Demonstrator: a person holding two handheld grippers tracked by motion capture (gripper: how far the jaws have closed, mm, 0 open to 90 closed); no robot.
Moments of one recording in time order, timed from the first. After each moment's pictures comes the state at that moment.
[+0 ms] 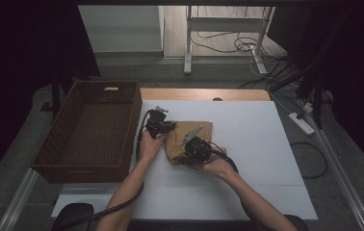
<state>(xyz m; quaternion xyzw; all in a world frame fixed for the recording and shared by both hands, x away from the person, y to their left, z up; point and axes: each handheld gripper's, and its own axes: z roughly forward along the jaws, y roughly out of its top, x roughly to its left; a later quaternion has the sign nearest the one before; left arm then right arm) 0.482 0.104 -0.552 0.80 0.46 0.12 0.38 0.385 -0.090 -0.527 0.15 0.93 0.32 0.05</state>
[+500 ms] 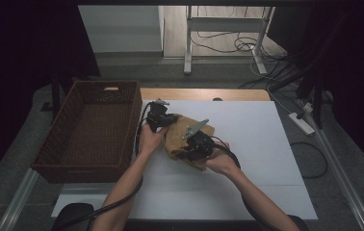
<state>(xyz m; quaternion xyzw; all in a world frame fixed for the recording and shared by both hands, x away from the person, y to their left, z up) 0.480 0.101 -0.511 0.80 0.43 0.13 0.40 0.382 -0.095 -0.494 0.12 0.92 0.37 0.03</state>
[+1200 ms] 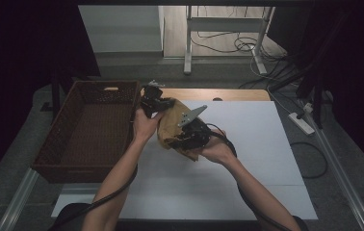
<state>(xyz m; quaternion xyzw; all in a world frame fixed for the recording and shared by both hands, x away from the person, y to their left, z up) 0.477 0.115 -0.439 0.79 0.42 0.15 0.42 0.385 -0.079 -0.445 0.09 0.91 0.41 0.04</state>
